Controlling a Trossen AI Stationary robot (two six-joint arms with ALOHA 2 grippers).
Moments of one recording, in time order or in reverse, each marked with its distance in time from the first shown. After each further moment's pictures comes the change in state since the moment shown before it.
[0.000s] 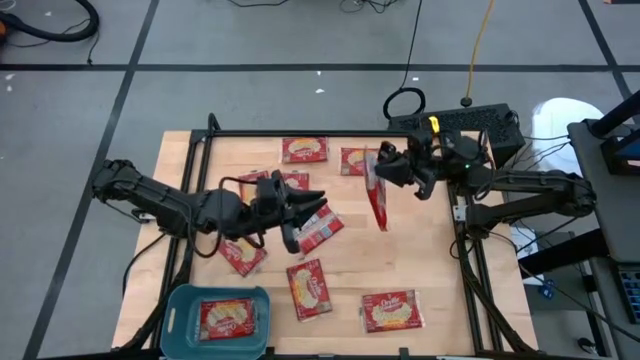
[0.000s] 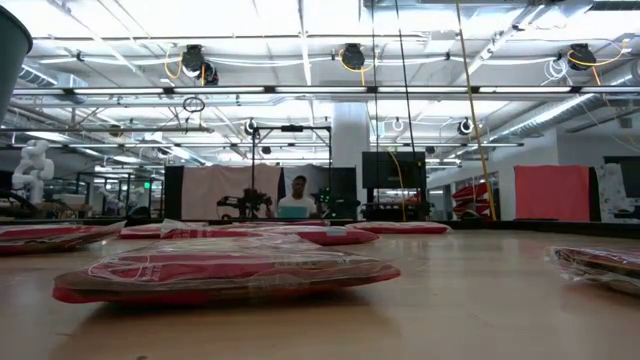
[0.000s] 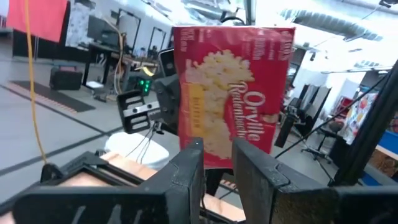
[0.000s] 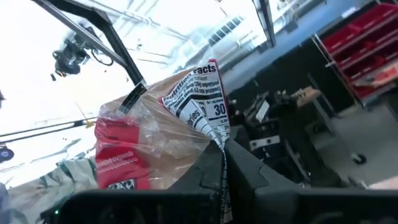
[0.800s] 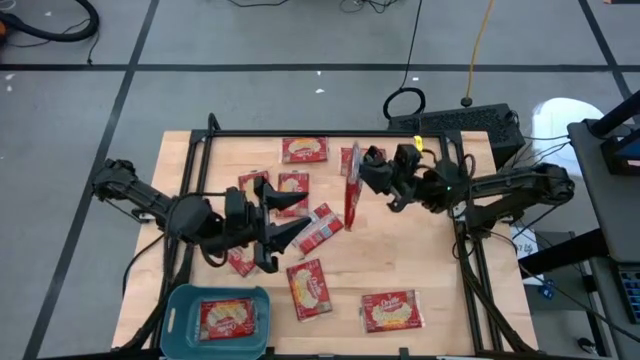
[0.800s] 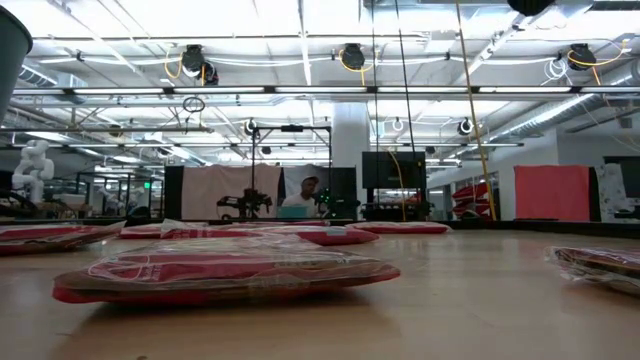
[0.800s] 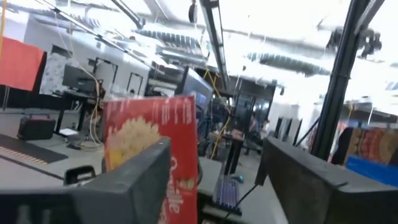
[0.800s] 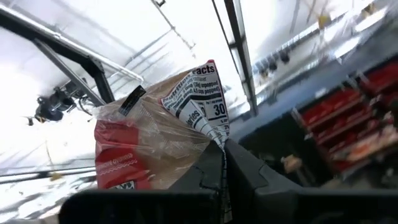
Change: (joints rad) left arm -0.141 0.000 0.095 0.157 -0.049 0.226; right arm 0.188 0.258 0.000 0.462 0.408 -0.207
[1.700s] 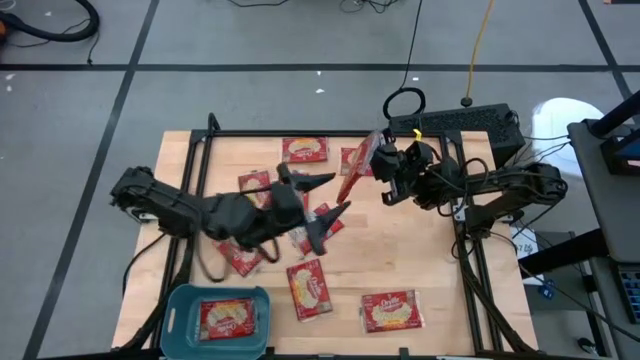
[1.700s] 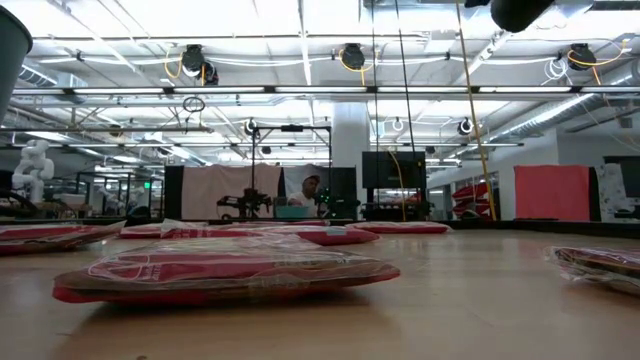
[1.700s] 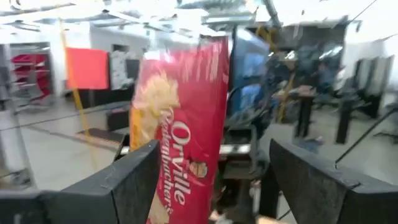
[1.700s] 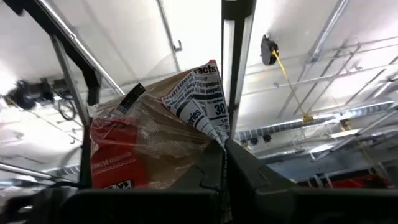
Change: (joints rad) left arm 0.117 0.217 0.290 -0.284 -0.136 0.105; right arm -0.067 0.072 0.000 0.272 0.010 -0.337
